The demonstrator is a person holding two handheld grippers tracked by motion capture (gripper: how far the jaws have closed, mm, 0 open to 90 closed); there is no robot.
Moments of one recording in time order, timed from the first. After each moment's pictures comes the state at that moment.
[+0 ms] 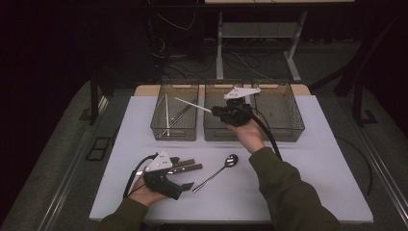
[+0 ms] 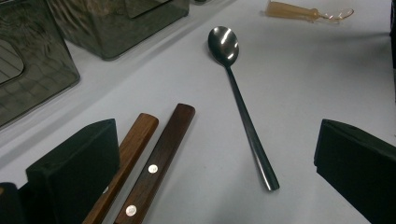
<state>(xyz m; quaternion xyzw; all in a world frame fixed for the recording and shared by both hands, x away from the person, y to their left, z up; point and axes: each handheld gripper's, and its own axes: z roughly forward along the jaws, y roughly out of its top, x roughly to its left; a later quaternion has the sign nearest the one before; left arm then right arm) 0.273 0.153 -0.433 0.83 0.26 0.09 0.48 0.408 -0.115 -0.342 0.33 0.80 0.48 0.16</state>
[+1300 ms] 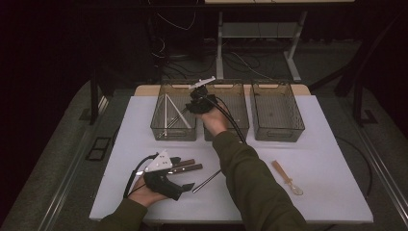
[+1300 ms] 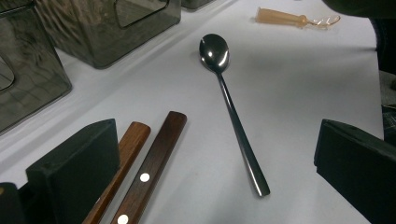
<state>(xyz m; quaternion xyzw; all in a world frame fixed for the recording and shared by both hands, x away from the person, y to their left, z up) 0.273 0.152 -0.431 0.83 0.24 0.09 0.49 0.483 -0.021 -0.372 0.38 0.82 0.40 0.15</state>
